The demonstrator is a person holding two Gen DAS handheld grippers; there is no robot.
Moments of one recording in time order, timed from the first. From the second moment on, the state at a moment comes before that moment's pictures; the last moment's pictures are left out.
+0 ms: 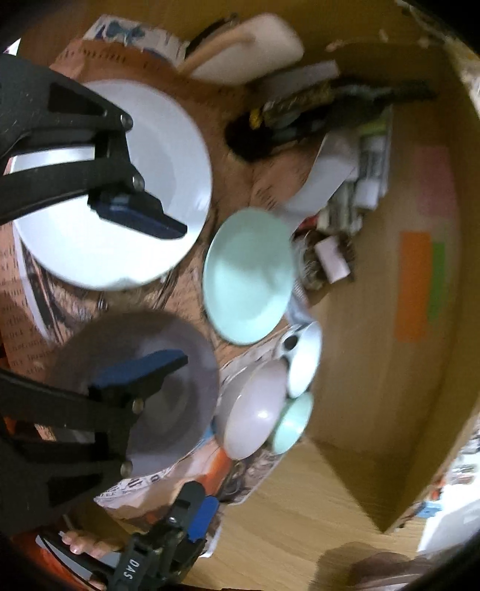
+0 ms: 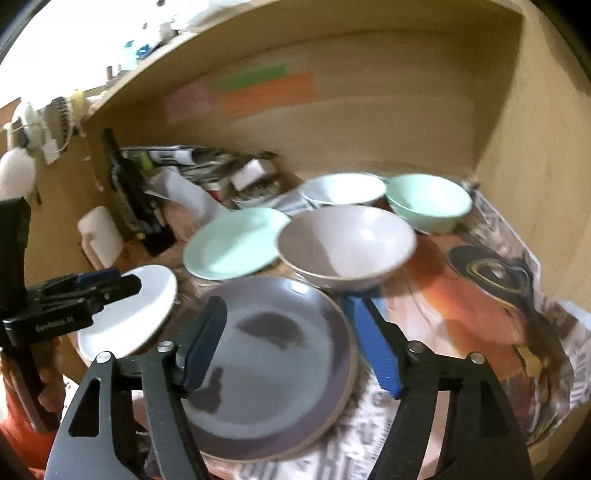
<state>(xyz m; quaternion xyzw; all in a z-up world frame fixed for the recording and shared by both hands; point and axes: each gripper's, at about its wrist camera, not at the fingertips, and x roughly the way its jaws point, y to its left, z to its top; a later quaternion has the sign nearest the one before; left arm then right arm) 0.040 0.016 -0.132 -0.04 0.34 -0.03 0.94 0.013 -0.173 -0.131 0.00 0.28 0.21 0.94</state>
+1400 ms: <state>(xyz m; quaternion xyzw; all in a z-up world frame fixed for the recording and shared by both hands) -0.004 0.198 -0.207 -0.13 0.42 -0.01 0.90 0.065 0.012 -0.195 -0.09 0.45 0.25 0.85</state>
